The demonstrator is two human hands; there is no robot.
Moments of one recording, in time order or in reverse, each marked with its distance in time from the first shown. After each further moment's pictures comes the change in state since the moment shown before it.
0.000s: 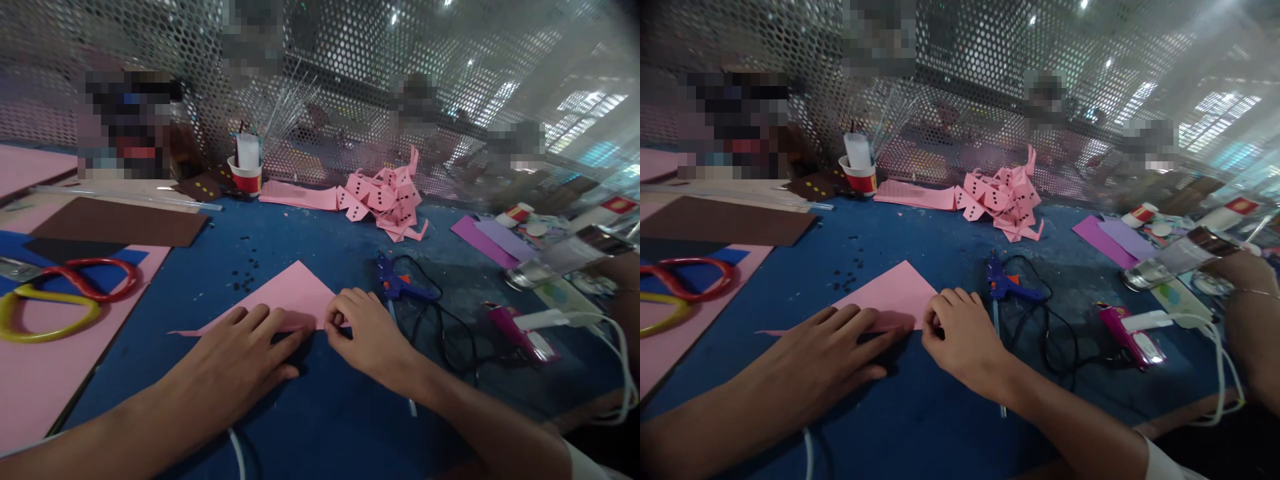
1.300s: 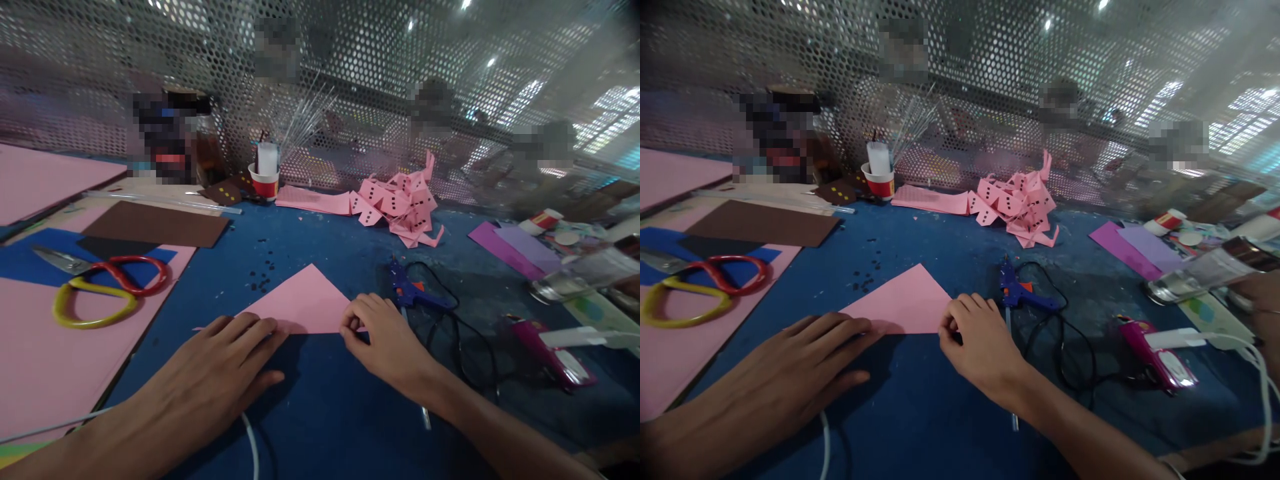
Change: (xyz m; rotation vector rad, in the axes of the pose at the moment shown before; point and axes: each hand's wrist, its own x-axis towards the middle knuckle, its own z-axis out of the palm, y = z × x) left_hand -0.038 -0.011 0.000 -0.083 0.107 -0.067; right_hand -0.002 0.002 -0.008 -0.008 -0.072 0.034
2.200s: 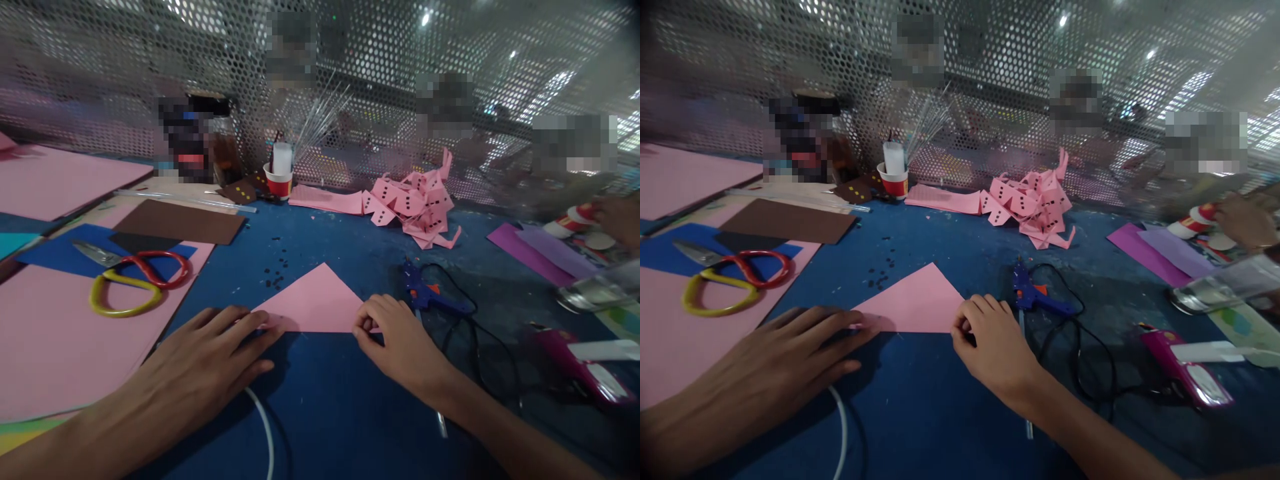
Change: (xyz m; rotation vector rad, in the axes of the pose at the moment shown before) left_hand -0.019 -0.018 -0.010 0.071 0.042 -0.008; right_hand 0.000 0.004 0.004 0.008 0.004 -0.008
